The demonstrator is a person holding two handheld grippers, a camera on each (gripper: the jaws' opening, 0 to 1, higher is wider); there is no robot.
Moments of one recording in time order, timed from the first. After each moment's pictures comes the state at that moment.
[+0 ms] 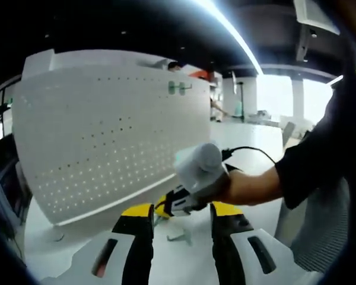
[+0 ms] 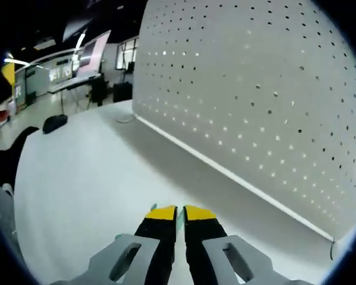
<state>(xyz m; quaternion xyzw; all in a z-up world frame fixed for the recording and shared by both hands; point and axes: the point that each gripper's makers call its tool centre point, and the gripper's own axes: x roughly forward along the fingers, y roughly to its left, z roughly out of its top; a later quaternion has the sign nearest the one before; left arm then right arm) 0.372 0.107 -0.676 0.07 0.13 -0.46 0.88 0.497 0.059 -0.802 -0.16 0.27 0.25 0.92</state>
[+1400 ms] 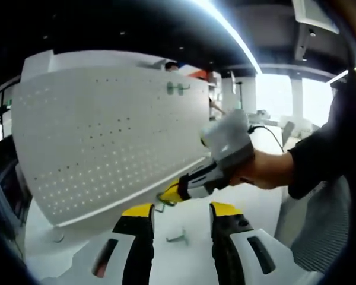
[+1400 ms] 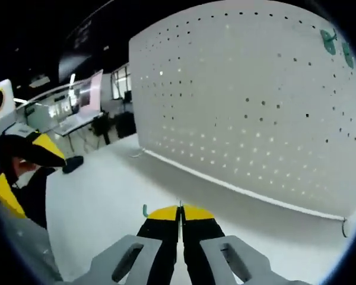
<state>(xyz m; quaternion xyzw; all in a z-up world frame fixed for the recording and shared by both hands) 0.371 0.105 -0.673 0.07 0.12 -0.45 0.88 0.456 0.047 -0.733 -0.03 0.21 0.27 0.94</state>
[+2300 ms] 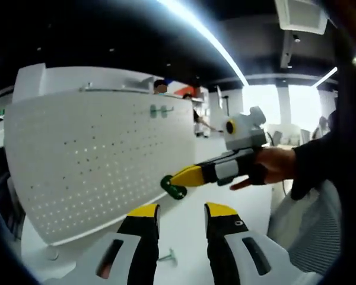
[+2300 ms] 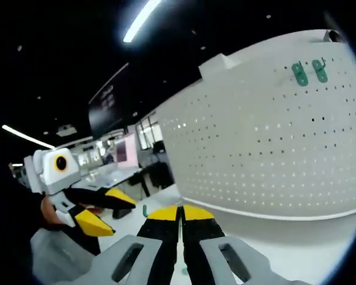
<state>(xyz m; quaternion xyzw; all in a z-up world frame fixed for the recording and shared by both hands) 0.348 0.083 -0.638 0.07 0.06 -0.50 0.86 0.393 0.039 -0.636 0.12 0.07 0.38 0.91</state>
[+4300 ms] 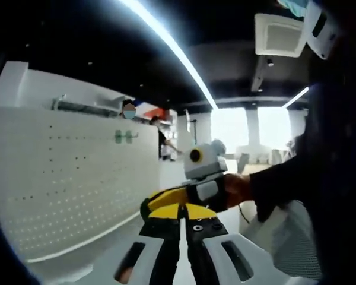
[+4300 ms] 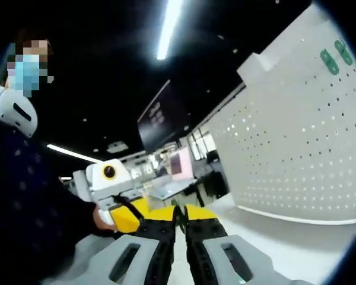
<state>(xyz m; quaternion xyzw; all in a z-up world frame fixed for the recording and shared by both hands) 0.311 0.056 -0.606 0.00 0.01 -0.61 0.79 0.349 0.068 -0.606 0.17 0.03 0.53 0.83</state>
